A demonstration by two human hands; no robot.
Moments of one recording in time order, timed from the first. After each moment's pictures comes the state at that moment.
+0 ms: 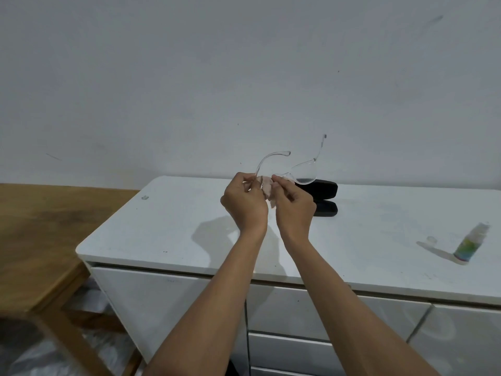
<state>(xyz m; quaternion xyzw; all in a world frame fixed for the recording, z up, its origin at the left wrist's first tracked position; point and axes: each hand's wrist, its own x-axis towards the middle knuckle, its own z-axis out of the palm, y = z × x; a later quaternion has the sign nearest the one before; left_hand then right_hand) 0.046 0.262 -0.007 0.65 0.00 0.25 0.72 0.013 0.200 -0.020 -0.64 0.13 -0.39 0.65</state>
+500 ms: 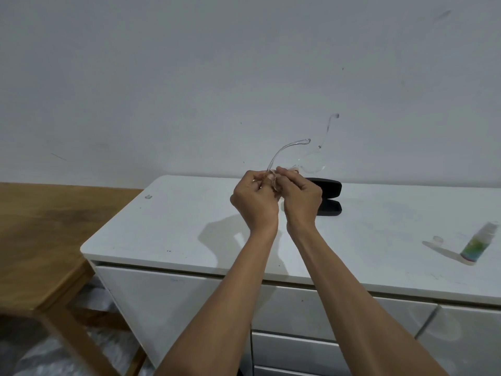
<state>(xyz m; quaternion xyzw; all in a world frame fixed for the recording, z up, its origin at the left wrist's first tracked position) 0.025 0.255 0.006 0.63 -0.03 0.25 0.73 0.022 0.193 -0.006 -0.55 0.12 -0.35 0.75</state>
